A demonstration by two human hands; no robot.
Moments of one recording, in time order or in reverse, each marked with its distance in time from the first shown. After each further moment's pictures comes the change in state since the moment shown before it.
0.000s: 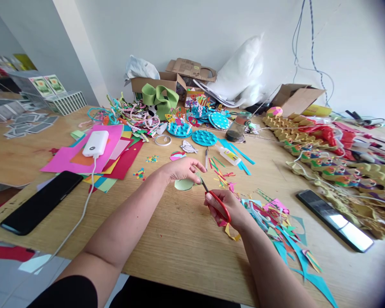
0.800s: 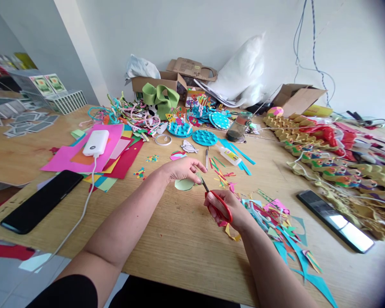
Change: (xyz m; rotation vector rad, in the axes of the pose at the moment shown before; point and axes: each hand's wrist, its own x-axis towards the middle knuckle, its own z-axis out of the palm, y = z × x) left_hand 0.002 -0.004 -0.004 0.013 -0.066 0.031; right_hand -0.002 0.001 0.000 0.008 -0.024 0.010
